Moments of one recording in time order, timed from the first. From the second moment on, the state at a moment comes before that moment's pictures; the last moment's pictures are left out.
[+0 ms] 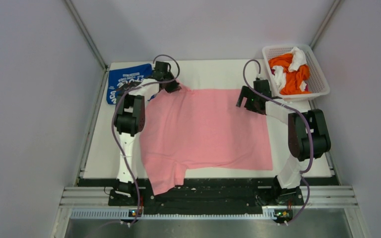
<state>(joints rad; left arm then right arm) -0.21 2.35 1.84 -0.28 0.19 -0.77 0.19 1.76 1.06 -0.12 0.03 0.44</state>
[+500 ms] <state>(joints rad) -0.24 2.38 1.95 -0.17 0.17 -0.79 0.19 1.76 1.06 -0.12 0.05 0.44</state>
